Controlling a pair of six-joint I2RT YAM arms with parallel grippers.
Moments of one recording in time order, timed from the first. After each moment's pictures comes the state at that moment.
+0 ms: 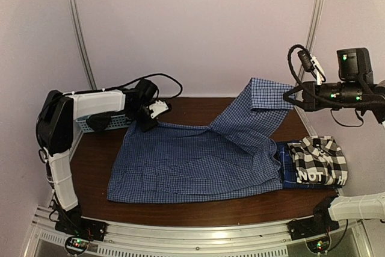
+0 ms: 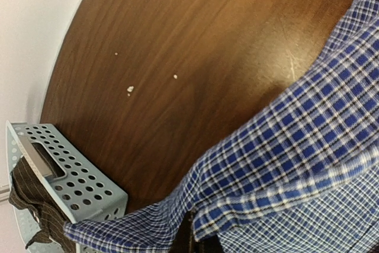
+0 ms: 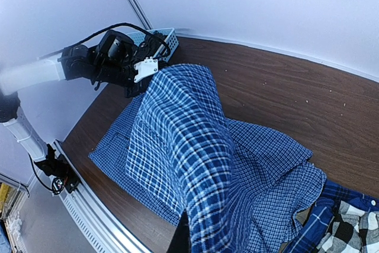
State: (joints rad) left arm -0.51 1.97 1.54 -0.60 -0.16 0.55; right arm 0.49 0.98 1.44 -0.93 -0.28 0.23
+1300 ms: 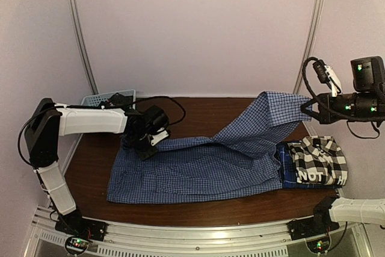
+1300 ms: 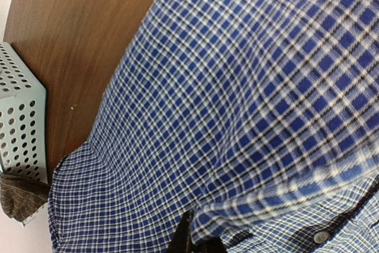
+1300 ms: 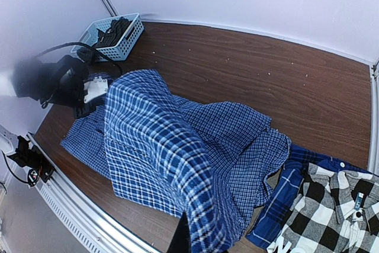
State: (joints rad) left arm -0.76 1.79 1.26 -0.79 -0.35 0.18; right arm 0.49 0.89 1.46 -1.14 -0.12 0.21
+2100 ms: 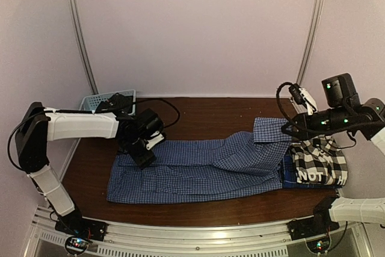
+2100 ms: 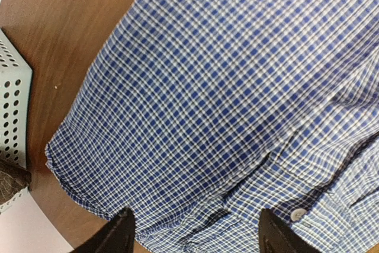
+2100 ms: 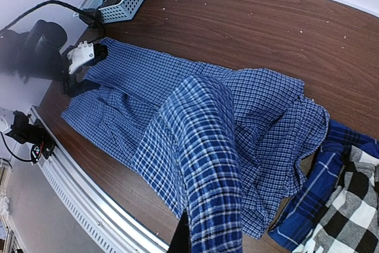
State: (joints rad) left arm -0.78 1.70 1.14 -0.79 -0.29 0.10; right arm 0.49 0.89 1.18 -1.00 -0.24 0.22
